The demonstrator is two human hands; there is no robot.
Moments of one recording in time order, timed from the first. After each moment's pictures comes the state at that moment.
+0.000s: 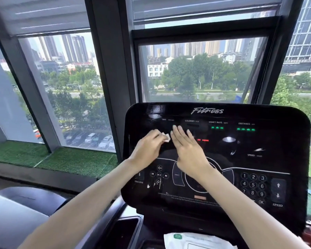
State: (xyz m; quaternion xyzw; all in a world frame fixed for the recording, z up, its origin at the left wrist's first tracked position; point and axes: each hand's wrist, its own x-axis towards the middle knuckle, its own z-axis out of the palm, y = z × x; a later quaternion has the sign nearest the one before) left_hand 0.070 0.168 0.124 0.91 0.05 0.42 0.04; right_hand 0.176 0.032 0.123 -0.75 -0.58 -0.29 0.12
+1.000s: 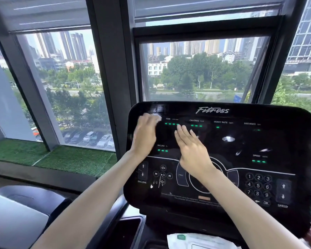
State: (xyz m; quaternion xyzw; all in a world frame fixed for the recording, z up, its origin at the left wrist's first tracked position) left_hand 0.080 0.189 0.145 0.84 0.17 0.51 0.05; right_hand 0.174 0.036 0.122 -0.75 -0.57 -0.30 0.14
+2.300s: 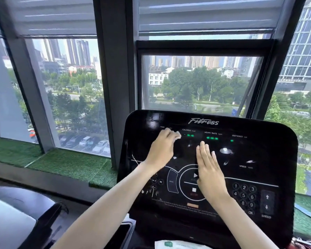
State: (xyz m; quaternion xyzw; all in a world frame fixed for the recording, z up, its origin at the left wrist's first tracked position) left_hand 0.114 0.131 0.137 0.86 0.11 0.48 0.12; right_hand 0.196 -0.032 0.099 -0.83 -0.48 -0.28 0.13
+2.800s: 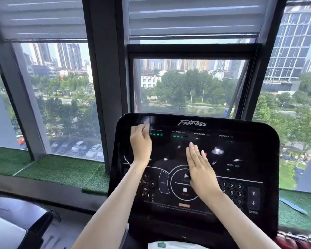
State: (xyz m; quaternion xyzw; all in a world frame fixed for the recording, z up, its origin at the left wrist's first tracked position) left_hand 0.116 0.145 0.152 0.68 0.29 0.61 0.29; right_hand 0.201 -0.038 0.105 -0.82 -0.49 -0.28 0.07
